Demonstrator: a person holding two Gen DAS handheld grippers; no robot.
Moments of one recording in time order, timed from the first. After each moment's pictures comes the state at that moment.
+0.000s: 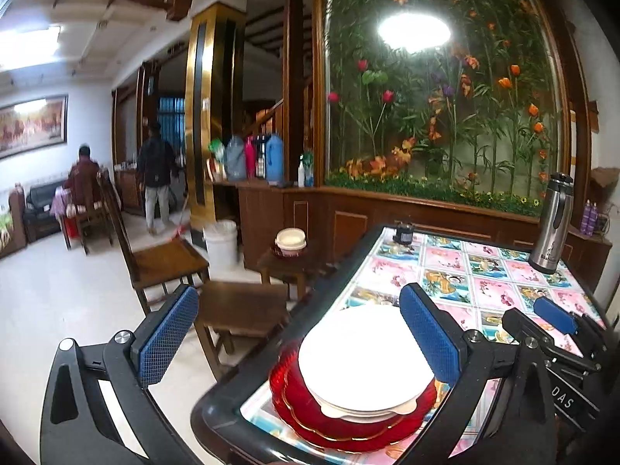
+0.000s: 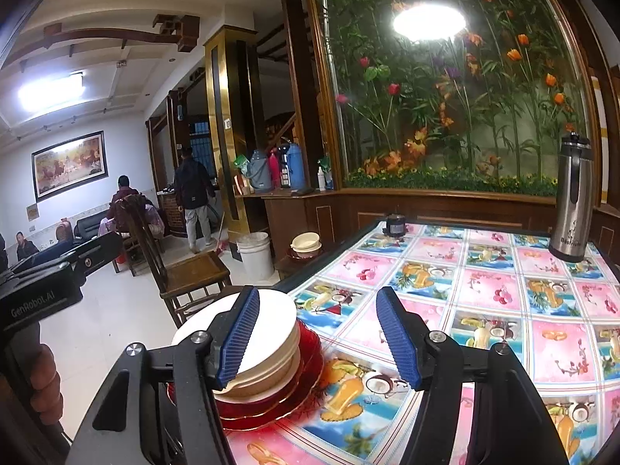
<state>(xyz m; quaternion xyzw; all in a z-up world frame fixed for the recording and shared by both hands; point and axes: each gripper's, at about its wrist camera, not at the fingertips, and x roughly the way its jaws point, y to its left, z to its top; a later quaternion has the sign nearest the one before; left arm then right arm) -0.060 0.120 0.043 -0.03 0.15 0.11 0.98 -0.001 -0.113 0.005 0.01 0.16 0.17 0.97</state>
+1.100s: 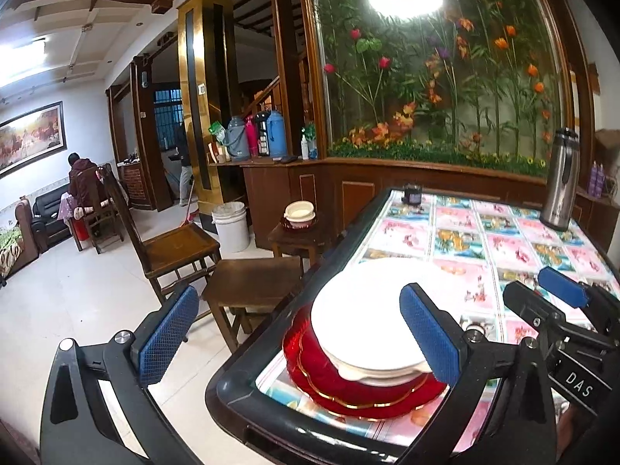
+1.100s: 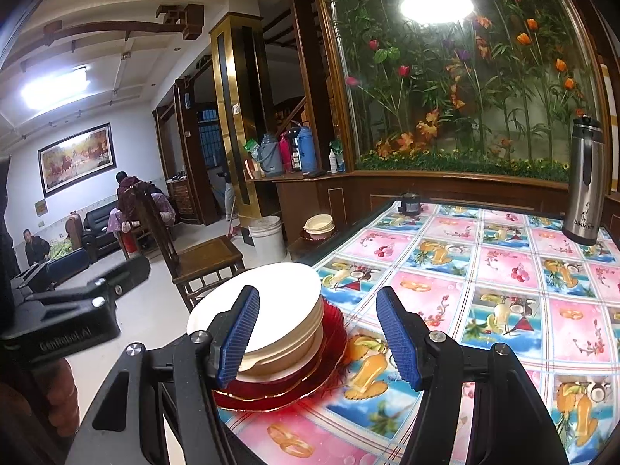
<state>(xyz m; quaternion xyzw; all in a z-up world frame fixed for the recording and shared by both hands) -0.055 0.105 0.018 0.02 0.20 0.12 0.97 -0.007 -0.097 -0.016 0.02 0.19 0.19 0.96</state>
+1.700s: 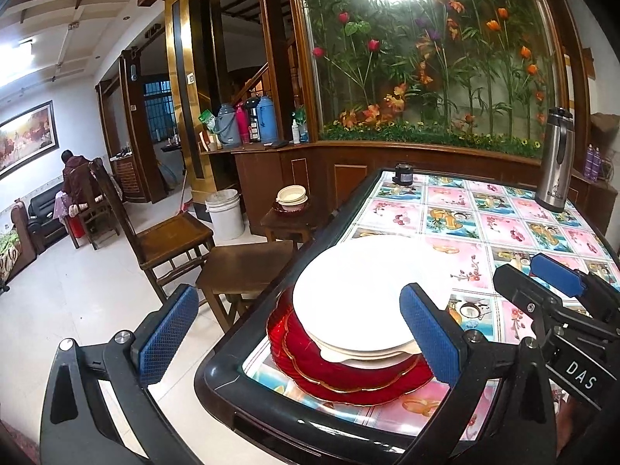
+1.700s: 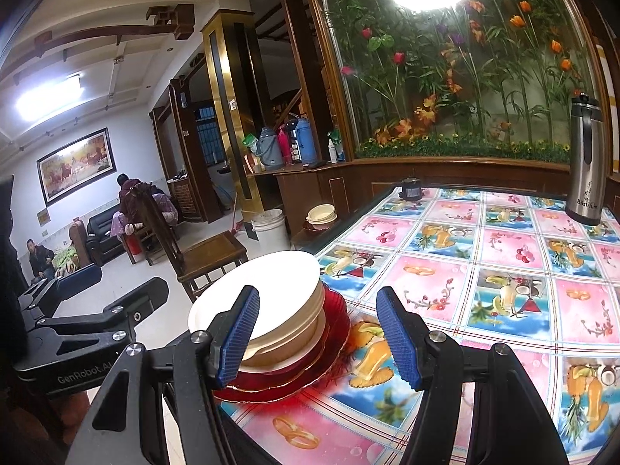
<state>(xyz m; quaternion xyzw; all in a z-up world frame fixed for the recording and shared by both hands) -0.052 0.089 0.008 0.03 0.22 0.11 0.97 -0.006 -0.102 -0.022 0.04 0.21 0.20 0.96</state>
